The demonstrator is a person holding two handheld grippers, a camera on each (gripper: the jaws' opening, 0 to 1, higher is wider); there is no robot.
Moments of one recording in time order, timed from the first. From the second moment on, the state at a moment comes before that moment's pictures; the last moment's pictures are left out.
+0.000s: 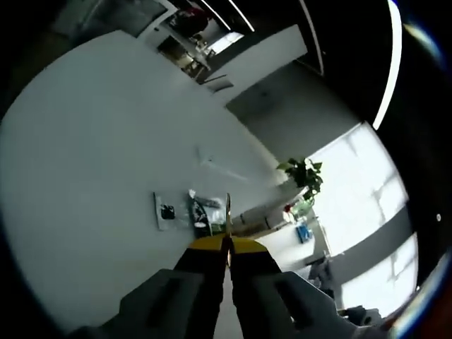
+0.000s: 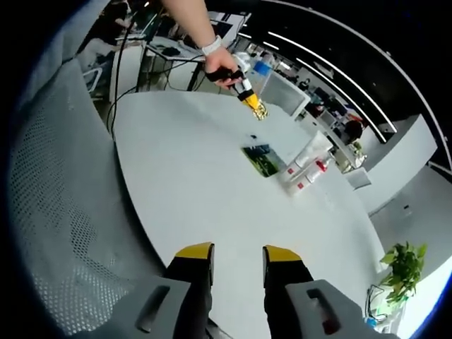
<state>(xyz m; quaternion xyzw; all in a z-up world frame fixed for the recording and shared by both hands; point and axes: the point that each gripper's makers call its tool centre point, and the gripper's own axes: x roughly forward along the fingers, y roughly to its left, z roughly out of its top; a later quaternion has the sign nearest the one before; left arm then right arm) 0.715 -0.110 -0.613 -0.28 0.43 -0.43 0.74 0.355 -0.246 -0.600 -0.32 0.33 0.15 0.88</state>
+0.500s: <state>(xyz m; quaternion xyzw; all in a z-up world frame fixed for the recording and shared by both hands) 0.717 -0.120 -0.653 -0.26 0.49 -0.42 0.72 0.353 -0.247 -0.605 -0.32 0.34 0.15 0.87</state>
